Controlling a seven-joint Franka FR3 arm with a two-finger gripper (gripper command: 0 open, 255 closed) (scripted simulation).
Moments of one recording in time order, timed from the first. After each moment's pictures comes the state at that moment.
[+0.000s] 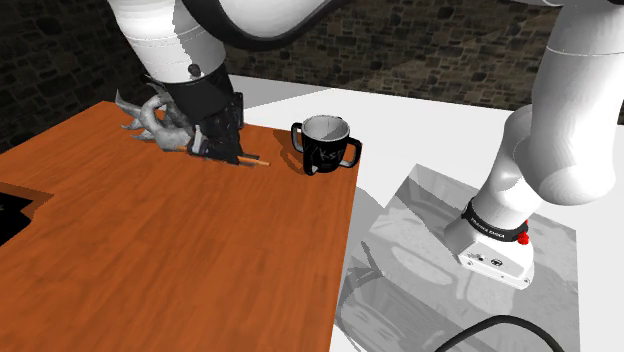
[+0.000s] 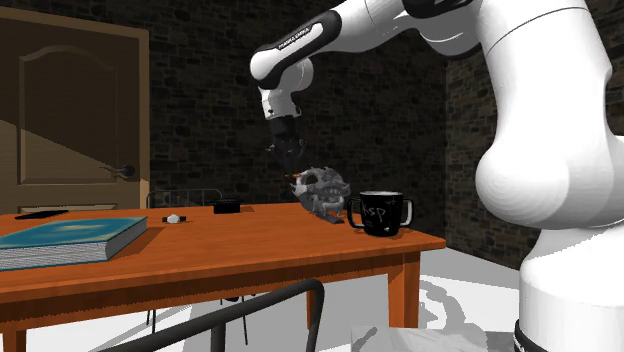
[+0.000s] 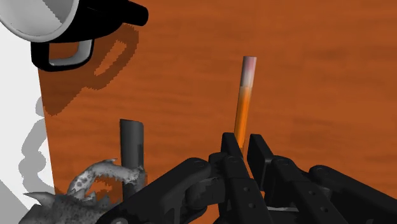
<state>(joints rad) 0.38 0.26 0.52 -1.56 -0.32 1.65 0.53</state>
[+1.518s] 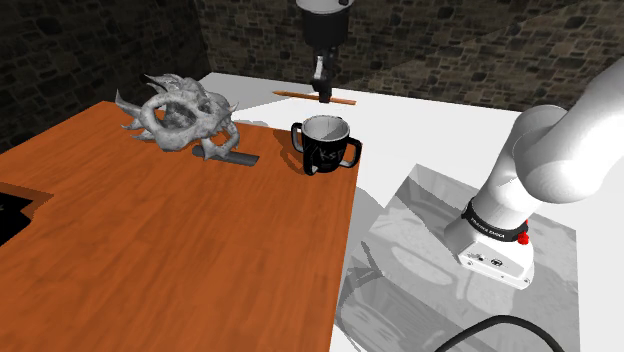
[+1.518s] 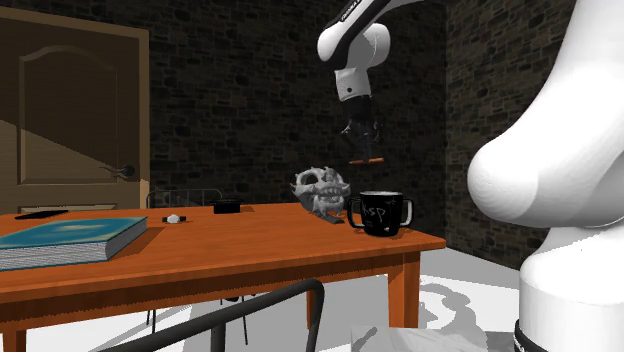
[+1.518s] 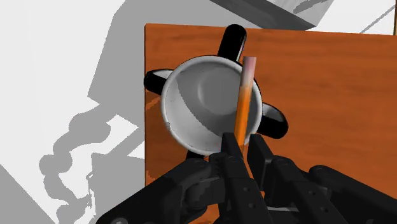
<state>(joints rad) 0.19 -0.33 0.32 -2.11 -0.13 1.75 0.11</state>
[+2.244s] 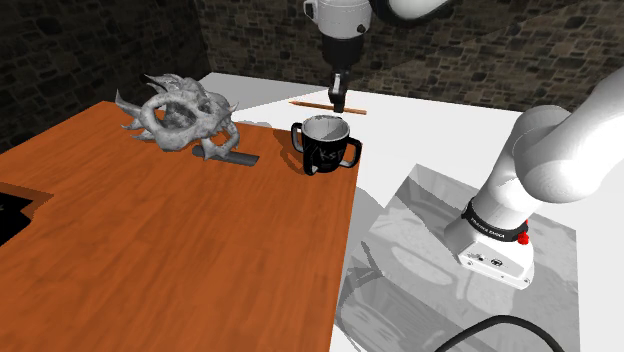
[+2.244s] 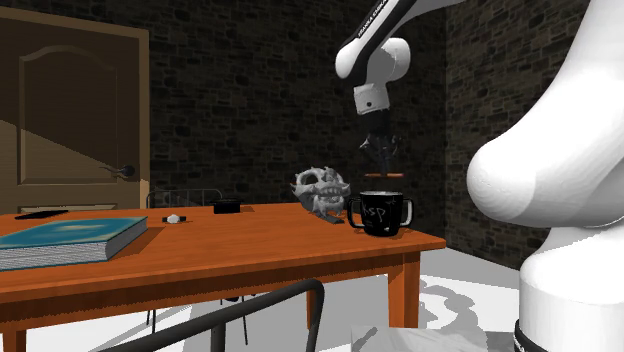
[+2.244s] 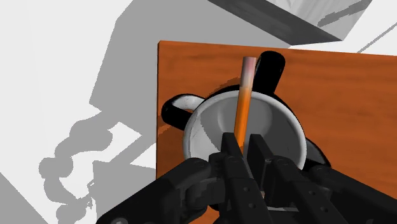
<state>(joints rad) 0.17 -0.42 0.26 -2.29 -0.13 1.87 0.04</state>
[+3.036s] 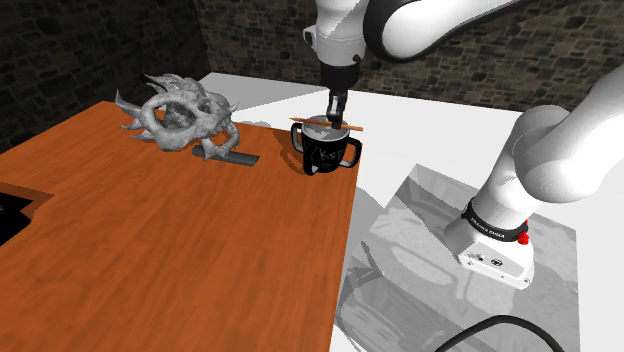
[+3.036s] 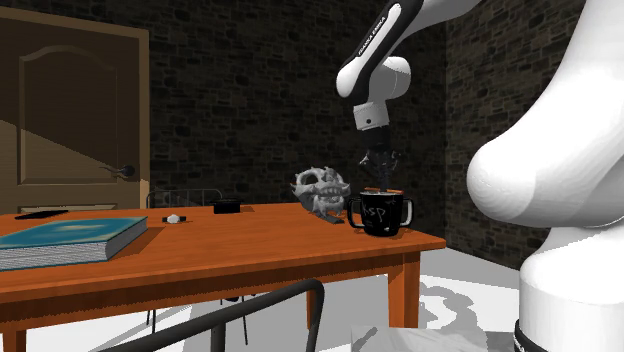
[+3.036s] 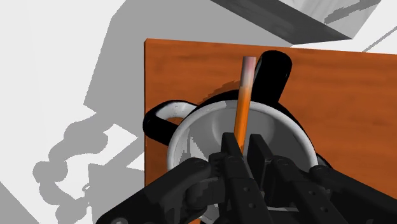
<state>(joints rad) 0.17 -0.39 0.26 -2.39 -0.14 1.98 0.07</state>
